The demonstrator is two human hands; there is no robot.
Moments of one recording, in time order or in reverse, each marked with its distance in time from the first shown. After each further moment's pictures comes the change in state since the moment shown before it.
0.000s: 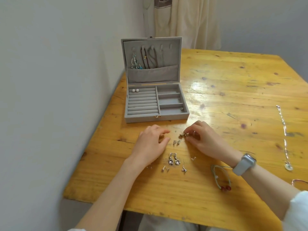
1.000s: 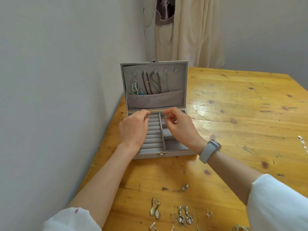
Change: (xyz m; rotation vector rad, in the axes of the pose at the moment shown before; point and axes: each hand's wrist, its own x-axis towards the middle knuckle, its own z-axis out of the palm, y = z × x) left_hand 0.126 -0.049 -0.052 0.229 0.539 -0.042; right_hand 0.150 -0.041 0.003 0.317 0.294 -0.005
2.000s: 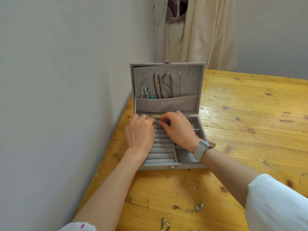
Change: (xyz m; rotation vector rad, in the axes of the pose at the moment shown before) left_hand 0.012 -0.023 0.026 0.152 0.040 0.031; right_hand 0.043 0.012 0.041 -0.317 -0.079 -0.110
